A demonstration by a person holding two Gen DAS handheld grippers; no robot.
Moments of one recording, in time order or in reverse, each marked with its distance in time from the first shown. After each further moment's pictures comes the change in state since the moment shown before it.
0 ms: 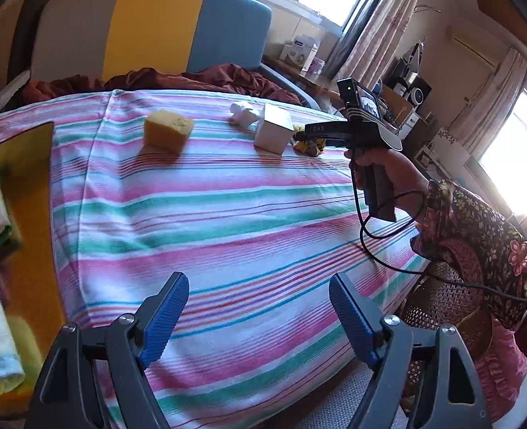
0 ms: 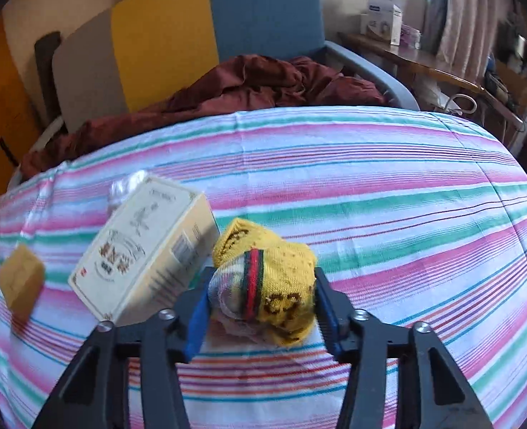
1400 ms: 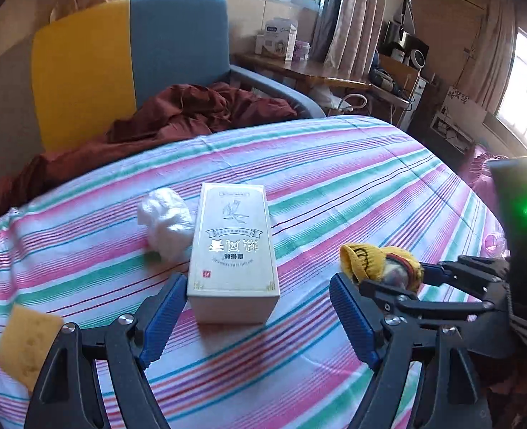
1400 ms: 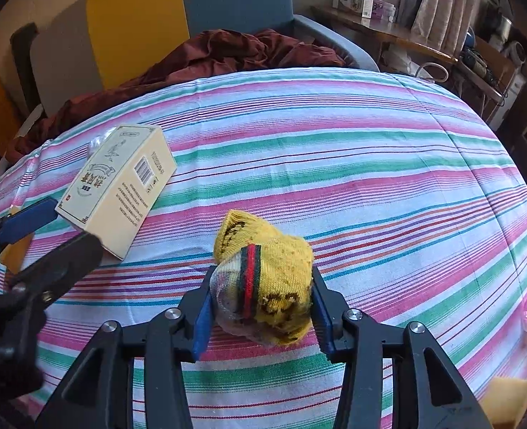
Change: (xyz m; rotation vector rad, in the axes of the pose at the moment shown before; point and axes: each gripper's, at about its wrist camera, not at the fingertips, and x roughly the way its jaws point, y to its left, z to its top) left arm 0.222 -0.068 0.176 0.205 0.017 0.108; right arm -0.033 -0.036 -0.039 0.066 0.114 -0.072
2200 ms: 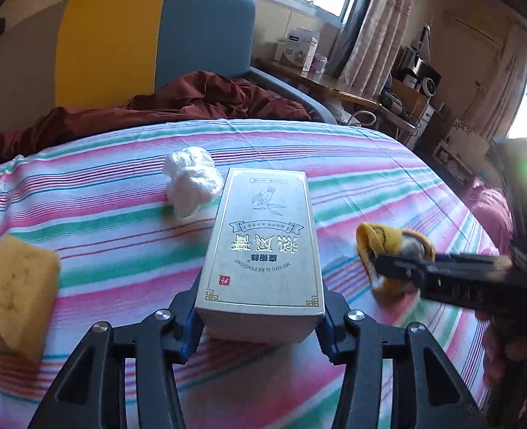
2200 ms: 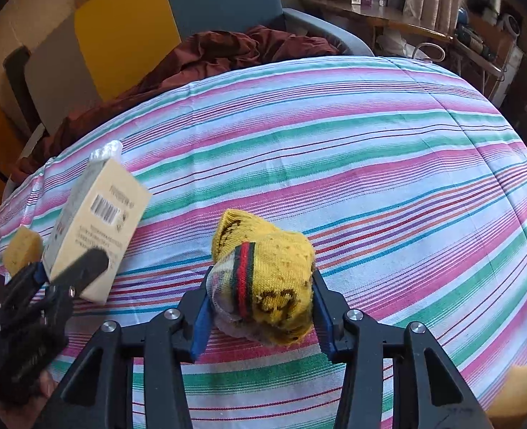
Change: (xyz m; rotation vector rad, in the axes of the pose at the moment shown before) left arm -0.011 0.023 -0.044 -0.102 -0.059 -0.021; right arm 0.003 -0.009 -0.003 0.080 0.004 0.056
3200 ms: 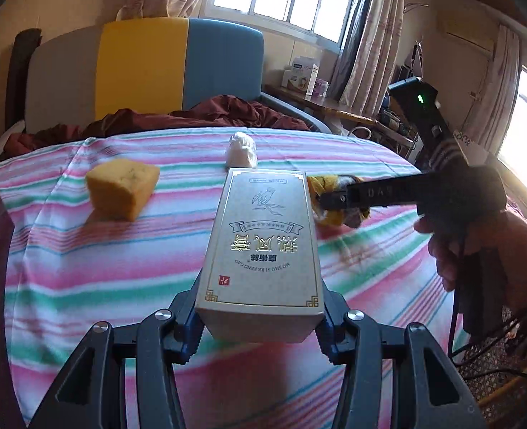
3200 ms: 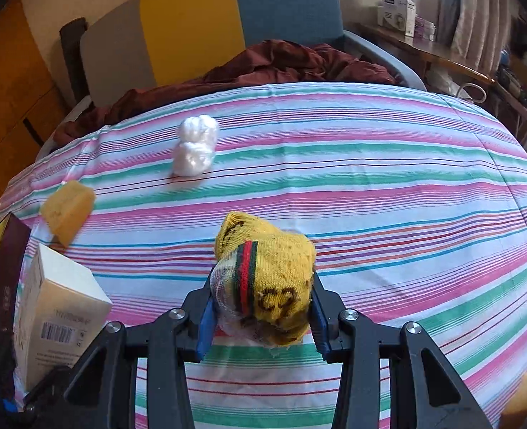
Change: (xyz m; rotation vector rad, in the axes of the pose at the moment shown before) left arm -0.118 0.008 -0.104 -0.010 -0.106 0.043; right arm -0.018 0.057 -0.029 -0.183 -0.064 0.103
